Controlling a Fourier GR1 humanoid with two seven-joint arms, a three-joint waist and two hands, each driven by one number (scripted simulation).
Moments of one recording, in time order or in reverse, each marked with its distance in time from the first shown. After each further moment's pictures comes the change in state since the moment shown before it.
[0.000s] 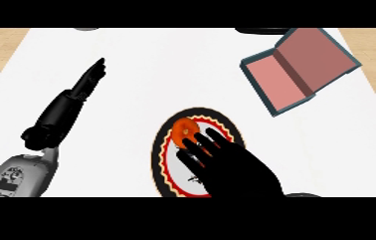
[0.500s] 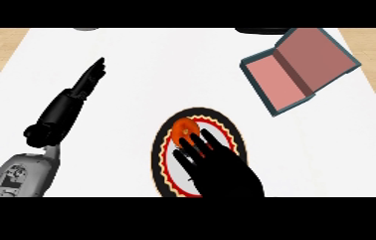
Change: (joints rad) left arm -0.005 -0.046 0.052 0.031 -0.044 -0.046 -0.018; right arm 0.075 0.085 0.045 0.088 0.233 -0.042 -0.068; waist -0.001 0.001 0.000
